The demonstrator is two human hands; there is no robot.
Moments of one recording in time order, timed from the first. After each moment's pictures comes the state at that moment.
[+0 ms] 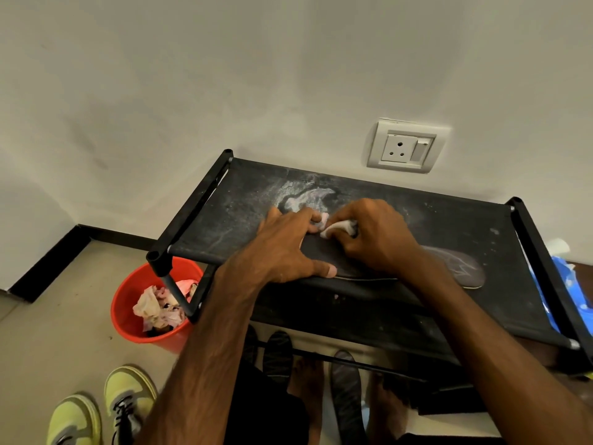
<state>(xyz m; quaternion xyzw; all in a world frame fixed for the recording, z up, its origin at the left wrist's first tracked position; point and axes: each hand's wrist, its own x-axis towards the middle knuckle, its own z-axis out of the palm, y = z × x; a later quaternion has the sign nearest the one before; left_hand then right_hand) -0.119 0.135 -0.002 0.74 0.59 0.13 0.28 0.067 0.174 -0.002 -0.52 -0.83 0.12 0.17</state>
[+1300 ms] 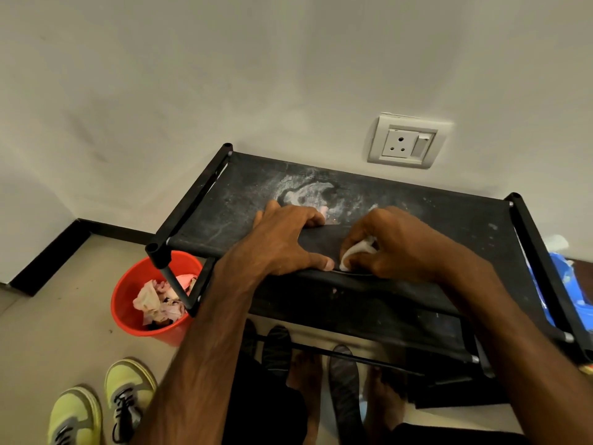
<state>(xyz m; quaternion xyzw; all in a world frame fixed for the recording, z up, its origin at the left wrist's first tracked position) -0.121 0.137 -0.001 0.75 0.60 0.13 0.24 0.093 0.156 0.028 -0.44 -0.87 0.22 0.02</state>
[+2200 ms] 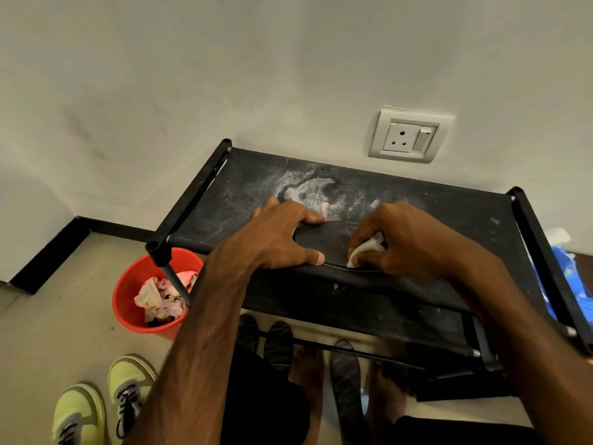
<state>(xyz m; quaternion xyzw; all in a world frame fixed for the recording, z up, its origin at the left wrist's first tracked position) -0.133 0.136 0.004 0.72 0.61 0.09 0.31 0.097 0.150 0.033 -0.47 -0.86 0.22 0.01</state>
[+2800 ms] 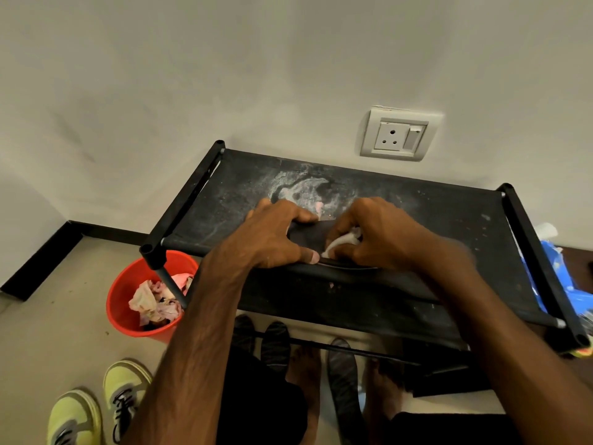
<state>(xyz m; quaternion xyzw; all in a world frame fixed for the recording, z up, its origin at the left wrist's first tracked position) -0.132 0.139 0.002 0.72 0.61 0.10 0.31 0.077 0.151 0.029 -0.49 -0.84 0.21 0.03</state>
